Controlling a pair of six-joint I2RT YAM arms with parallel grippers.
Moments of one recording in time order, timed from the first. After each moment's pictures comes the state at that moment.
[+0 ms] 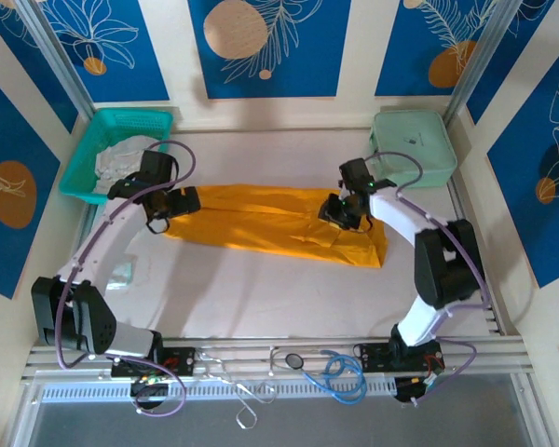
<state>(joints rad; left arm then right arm) -0.20 1.41 1.23 -0.88 -0.13 -0.41 0.31 1.65 1.12 -0.64 -0.27 0.65</state>
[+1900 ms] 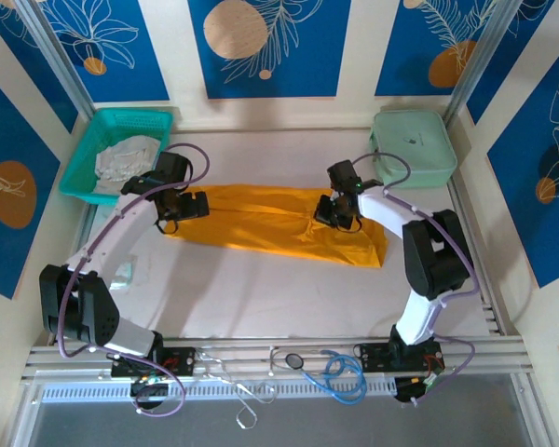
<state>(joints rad) -0.27 1.46 1.25 -0.91 -0.16 -0.41 0.36 1.79 1.21 -0.58 -0.20 0.67</state>
